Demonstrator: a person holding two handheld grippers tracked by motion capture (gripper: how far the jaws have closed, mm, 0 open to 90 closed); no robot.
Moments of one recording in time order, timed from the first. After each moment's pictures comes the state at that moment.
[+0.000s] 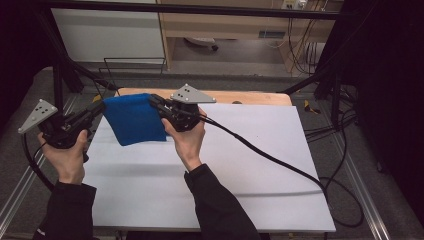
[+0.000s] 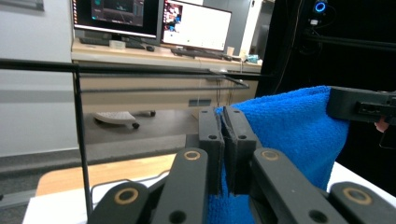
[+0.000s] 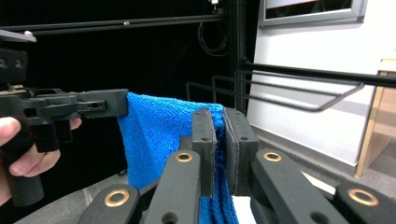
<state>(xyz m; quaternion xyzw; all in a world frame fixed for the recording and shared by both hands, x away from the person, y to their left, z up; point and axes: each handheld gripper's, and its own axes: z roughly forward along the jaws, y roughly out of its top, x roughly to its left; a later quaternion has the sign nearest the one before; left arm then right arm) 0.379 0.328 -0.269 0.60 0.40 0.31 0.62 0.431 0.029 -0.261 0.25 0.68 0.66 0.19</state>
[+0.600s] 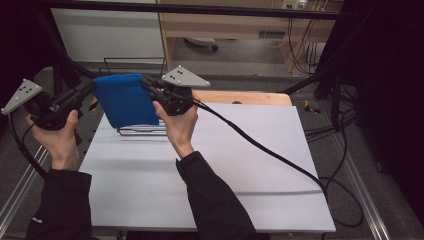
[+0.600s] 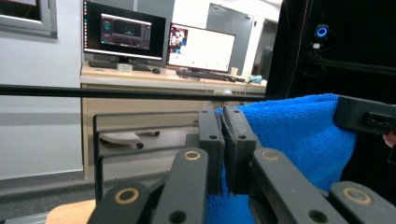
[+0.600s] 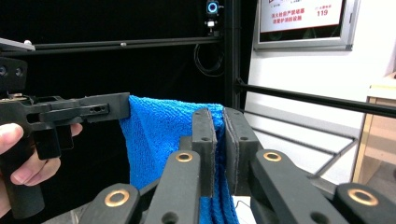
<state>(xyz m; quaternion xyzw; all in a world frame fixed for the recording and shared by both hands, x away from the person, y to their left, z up) 0.396 0.339 -0.234 0.57 0.40 0.33 0.64 0.443 0.044 -0.224 0.24 0.66 0.68 0.21</state>
